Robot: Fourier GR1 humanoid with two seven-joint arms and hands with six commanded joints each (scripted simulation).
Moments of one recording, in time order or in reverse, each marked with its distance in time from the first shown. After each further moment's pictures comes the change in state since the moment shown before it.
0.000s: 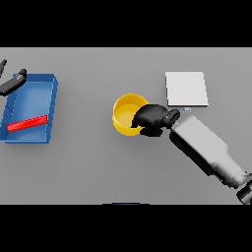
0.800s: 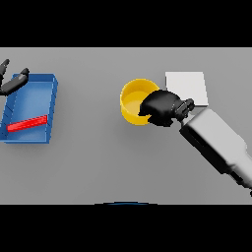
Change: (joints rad) left arm -0.007 -0.012 0.003 0.011 0.012 -0.001 -0.017; right arm 0.001 -0.106 -0.094 -0.265 -0.072 0.139 0.164
